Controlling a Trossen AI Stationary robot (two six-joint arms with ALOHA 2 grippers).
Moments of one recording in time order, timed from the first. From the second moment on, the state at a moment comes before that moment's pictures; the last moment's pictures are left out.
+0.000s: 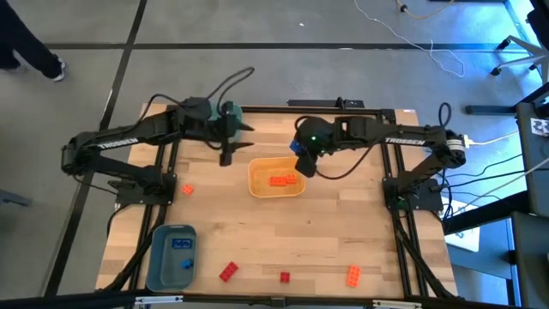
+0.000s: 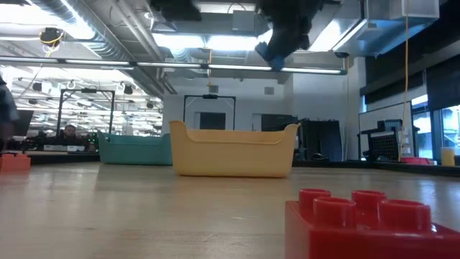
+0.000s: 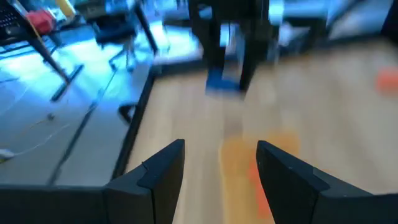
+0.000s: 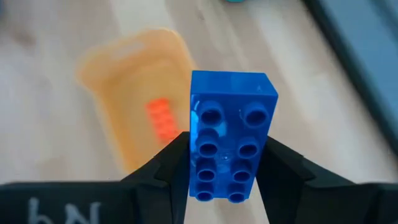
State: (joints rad) left arm 0.29 1.11 1.10 -0.33 0.10 0.28; right arm -0.11 1.57 1.49 -0.89 0.16 0.22
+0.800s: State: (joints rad) left arm 0.42 1.34 1.10 -0.12 0.29 -0.66; right arm -0.02 1.69 1.49 -0.66 0.61 -0.22
